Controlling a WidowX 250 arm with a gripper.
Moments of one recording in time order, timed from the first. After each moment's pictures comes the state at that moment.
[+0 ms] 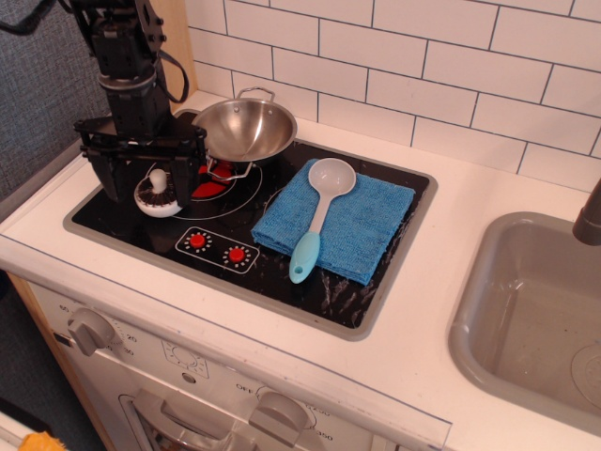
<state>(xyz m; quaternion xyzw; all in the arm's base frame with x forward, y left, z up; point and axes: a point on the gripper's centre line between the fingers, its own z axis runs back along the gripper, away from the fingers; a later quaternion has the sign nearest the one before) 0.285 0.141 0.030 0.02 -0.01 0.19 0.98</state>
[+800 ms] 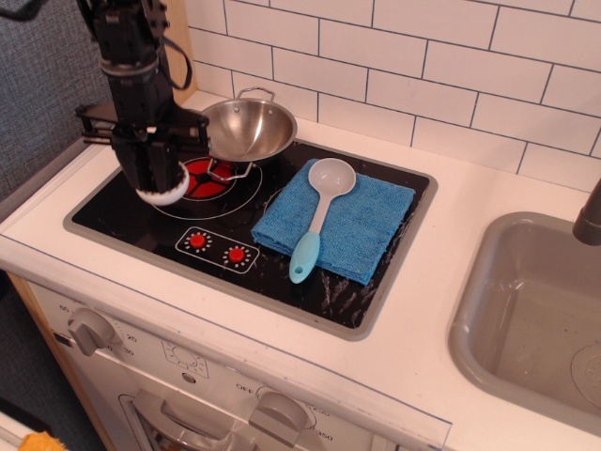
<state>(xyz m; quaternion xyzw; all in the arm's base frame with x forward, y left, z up) 0.288 0.137 0.052 0.02 -0.03 0.18 0.98</state>
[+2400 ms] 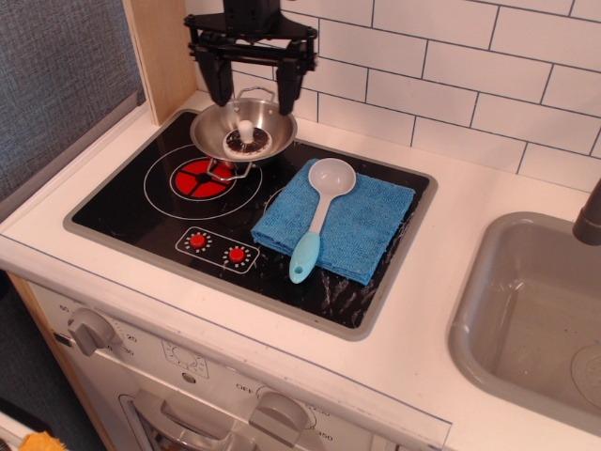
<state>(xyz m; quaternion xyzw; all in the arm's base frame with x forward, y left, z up) 0.362 0.072 0.098 0.00 -0.06 0.10 0.99</state>
